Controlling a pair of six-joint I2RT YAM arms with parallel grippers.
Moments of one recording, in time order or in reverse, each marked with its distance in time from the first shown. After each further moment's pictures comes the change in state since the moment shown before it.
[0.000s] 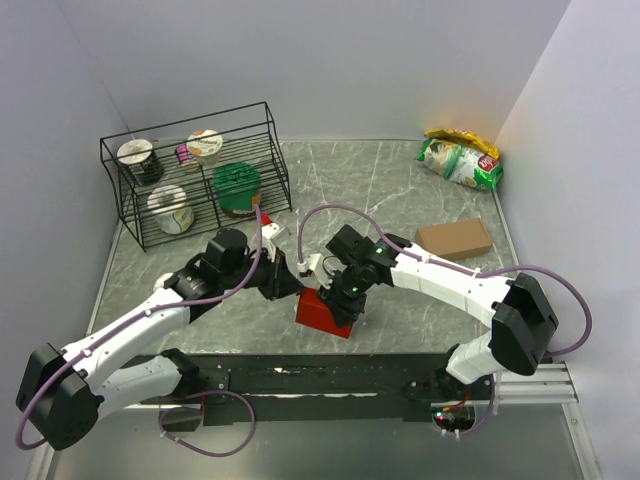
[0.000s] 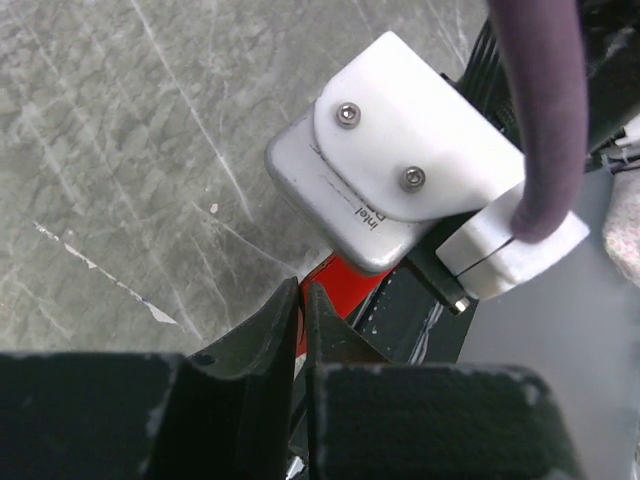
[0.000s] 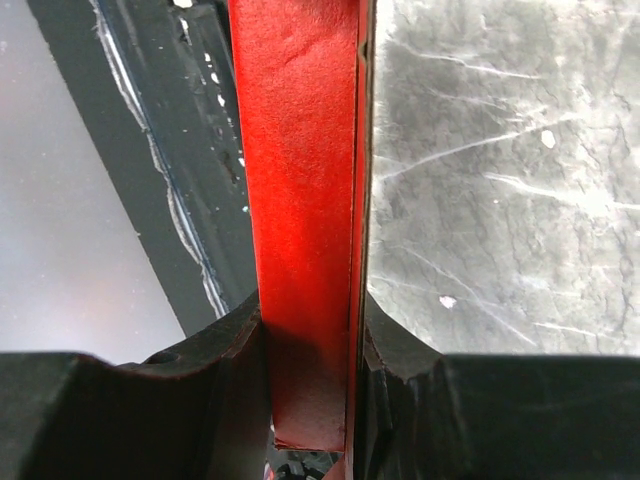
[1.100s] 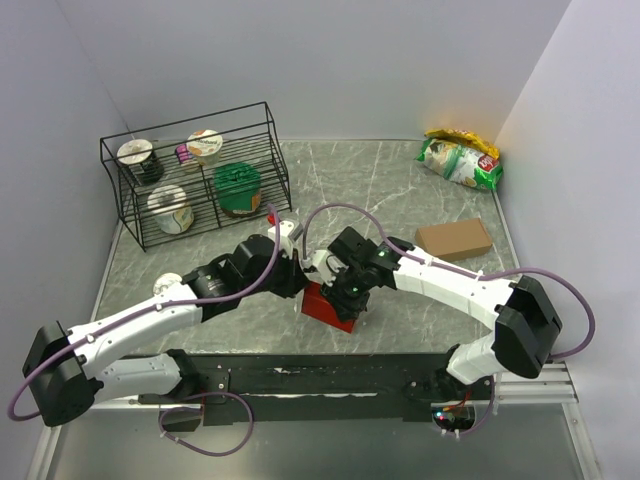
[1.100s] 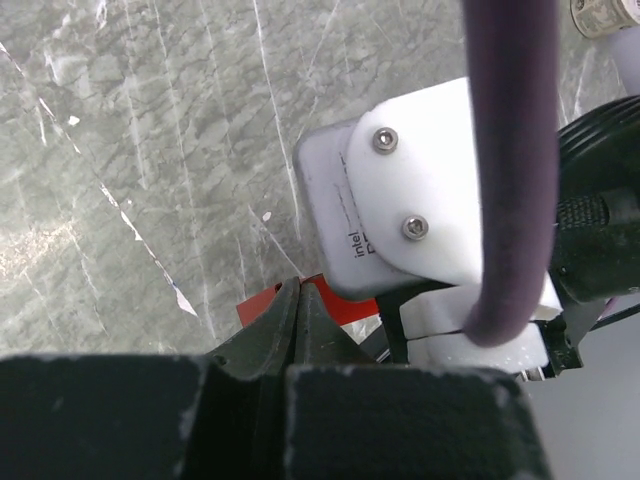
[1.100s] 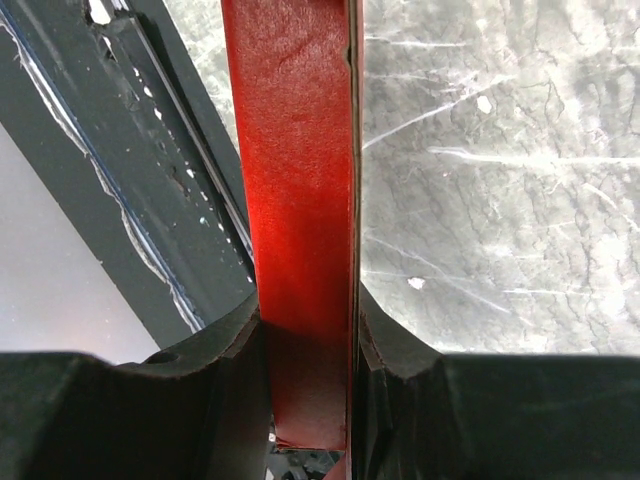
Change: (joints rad) left arm -0.231 0.085 0.126 -0.125 -0.502 -0.187; right arm 0.001 -0.022 -0.035 0.045 0.134 0.089
